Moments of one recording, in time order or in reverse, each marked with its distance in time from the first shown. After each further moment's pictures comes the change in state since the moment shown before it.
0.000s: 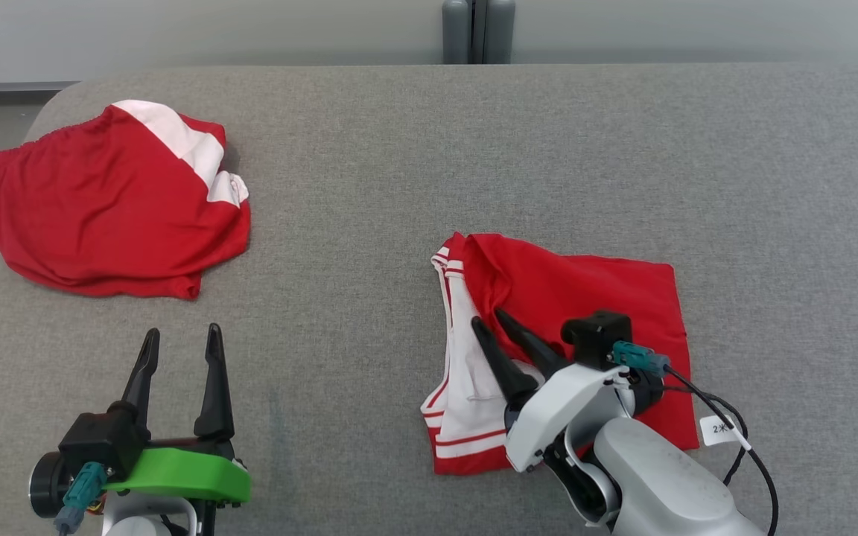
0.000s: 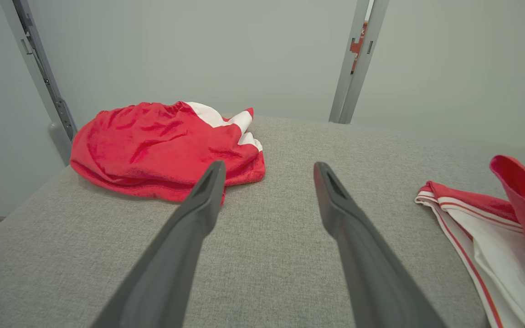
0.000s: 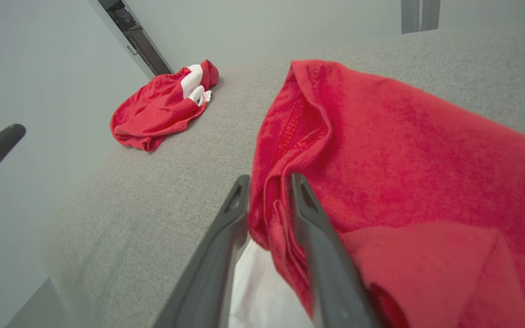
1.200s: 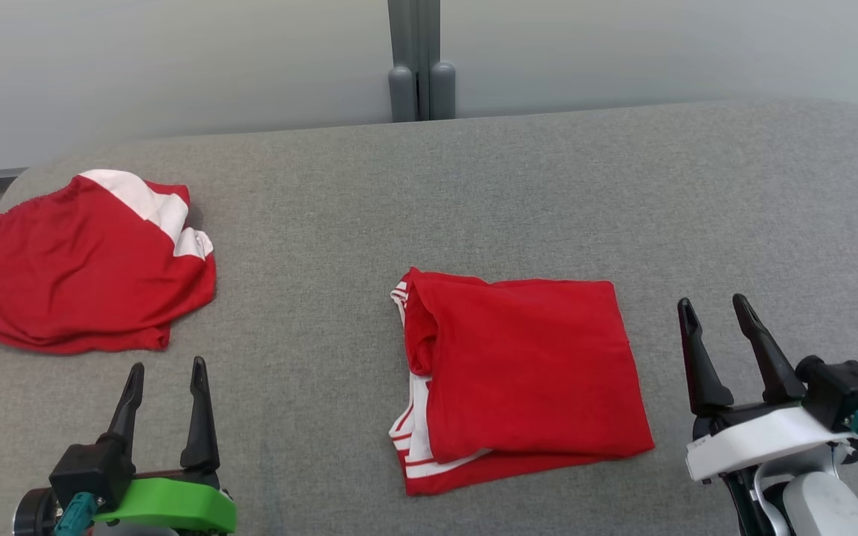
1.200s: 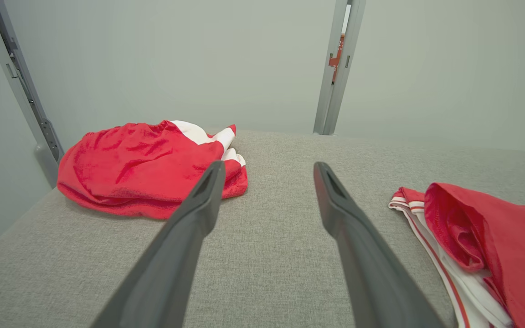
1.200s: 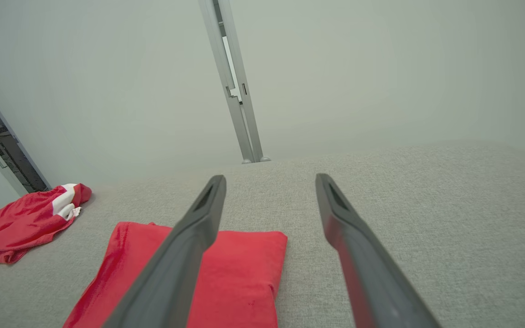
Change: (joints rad) left arm 0.060 0.000 0.041 0.001 0.026 0.001 0.000; right arm 0.373 -0.121 -0.506 -0.457 -0.221 0.000 -0.039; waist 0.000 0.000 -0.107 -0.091
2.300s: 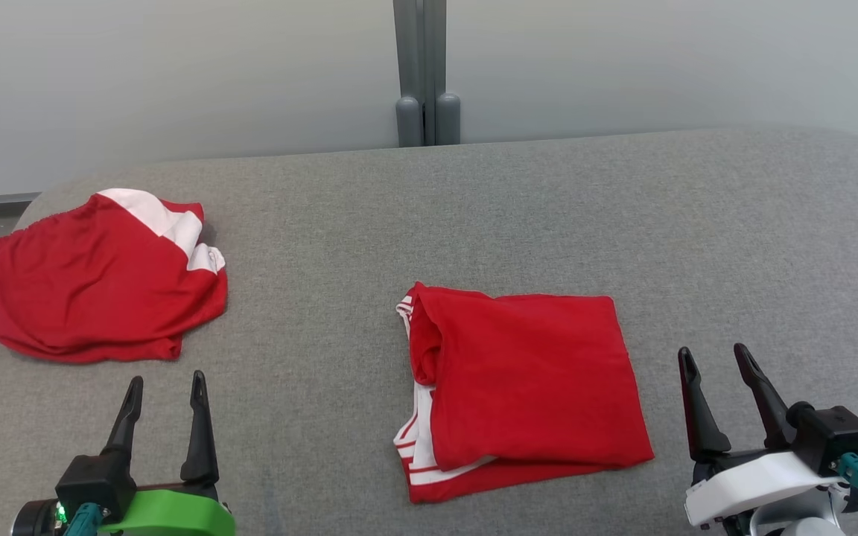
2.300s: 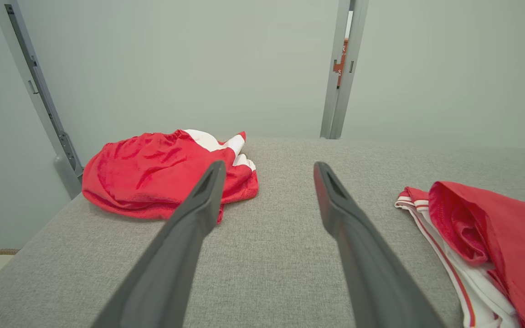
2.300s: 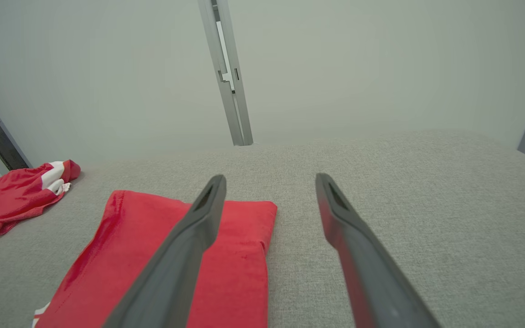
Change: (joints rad) left arm 0.028 0.000 0.009 -0.003 0.044 0.008 0.000; right arm 0.108 0.052 -0.048 -0.004 -0.103 0.000 0.000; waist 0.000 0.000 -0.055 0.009
